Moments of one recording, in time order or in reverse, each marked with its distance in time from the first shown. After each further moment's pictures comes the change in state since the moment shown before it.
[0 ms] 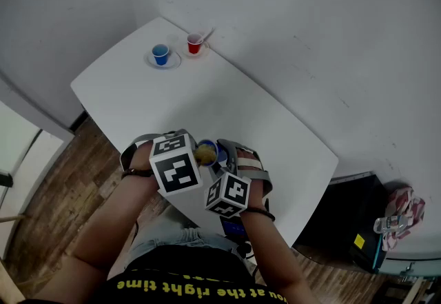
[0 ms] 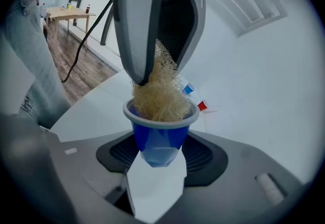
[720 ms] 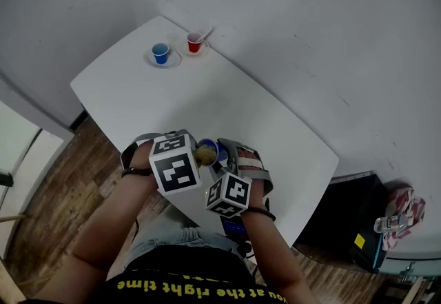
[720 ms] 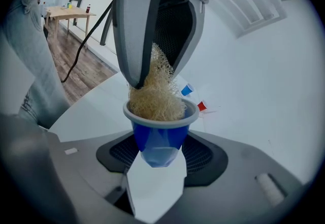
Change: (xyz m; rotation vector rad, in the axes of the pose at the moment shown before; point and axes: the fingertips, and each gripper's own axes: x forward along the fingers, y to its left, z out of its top) left arm 0.003 -0.003 0.000 0.020 -0.010 -0.026; right arm 0.000 -0.001 -0.001 0.000 -0.005 -0.008
